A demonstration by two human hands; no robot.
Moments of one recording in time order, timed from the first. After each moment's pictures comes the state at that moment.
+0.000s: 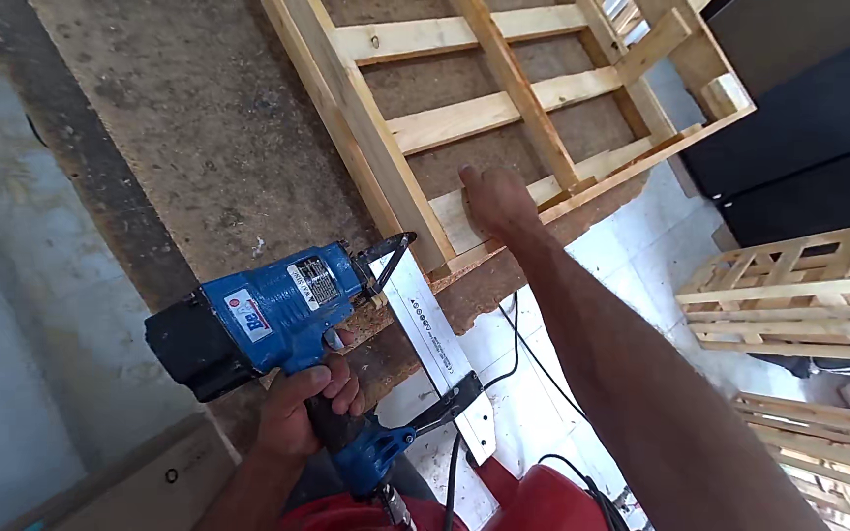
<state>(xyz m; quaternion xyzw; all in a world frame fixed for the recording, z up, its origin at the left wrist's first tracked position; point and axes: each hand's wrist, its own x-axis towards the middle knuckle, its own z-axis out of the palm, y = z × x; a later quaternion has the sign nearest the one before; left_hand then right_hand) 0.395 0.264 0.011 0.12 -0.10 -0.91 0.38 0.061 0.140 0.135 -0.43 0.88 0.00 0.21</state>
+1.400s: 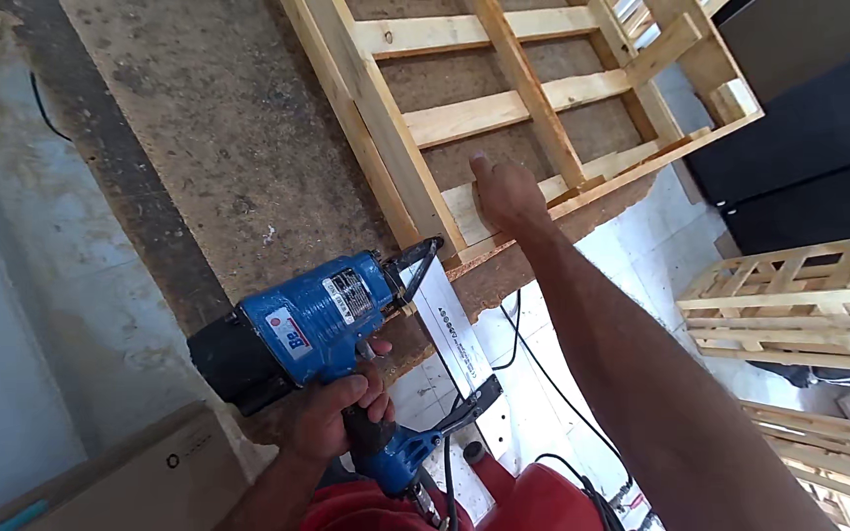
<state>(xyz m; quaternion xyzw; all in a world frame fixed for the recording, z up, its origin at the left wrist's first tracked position) 0.386 0.295 0.008 0.11 -0.13 -0.92 0.36 0.063 0.142 0.133 -0.43 0.88 -0.01 0.21</state>
